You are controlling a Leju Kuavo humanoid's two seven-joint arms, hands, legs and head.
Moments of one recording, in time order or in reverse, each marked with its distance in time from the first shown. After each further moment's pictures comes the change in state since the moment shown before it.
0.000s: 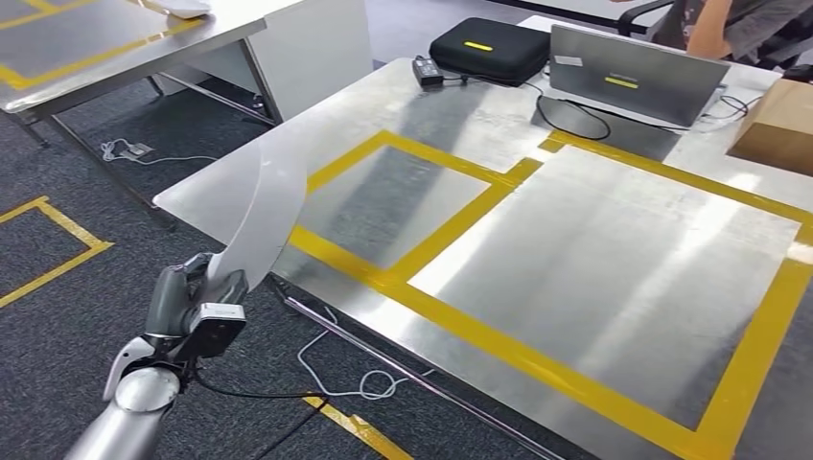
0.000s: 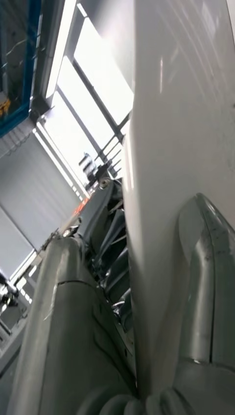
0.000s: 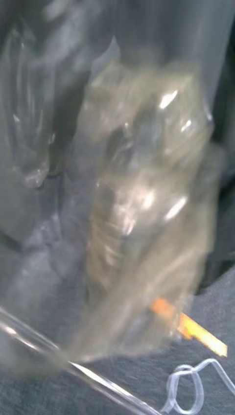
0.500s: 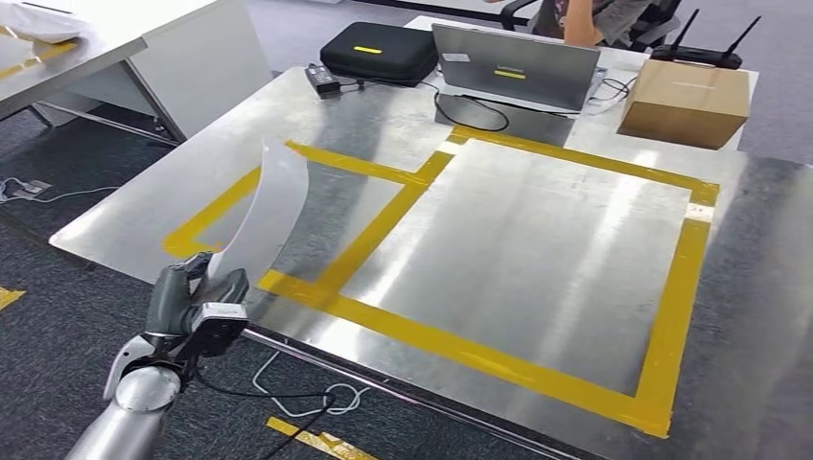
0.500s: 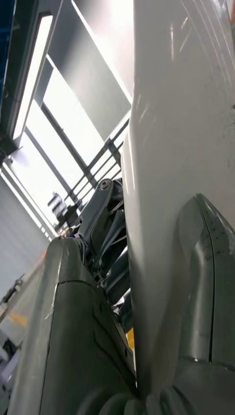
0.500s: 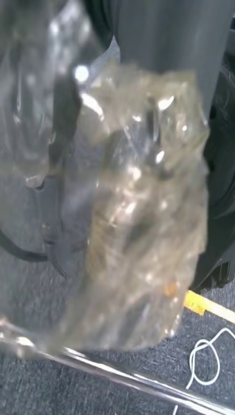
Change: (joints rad) left arm -0.033 0.001 -0.012 0.023 -0.022 -0.007 0.005; right arm -0.010 -0.003 -0.004 0.014 0.015 0.000 -0.009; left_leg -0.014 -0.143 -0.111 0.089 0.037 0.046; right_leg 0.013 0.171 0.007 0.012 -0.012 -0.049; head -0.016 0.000
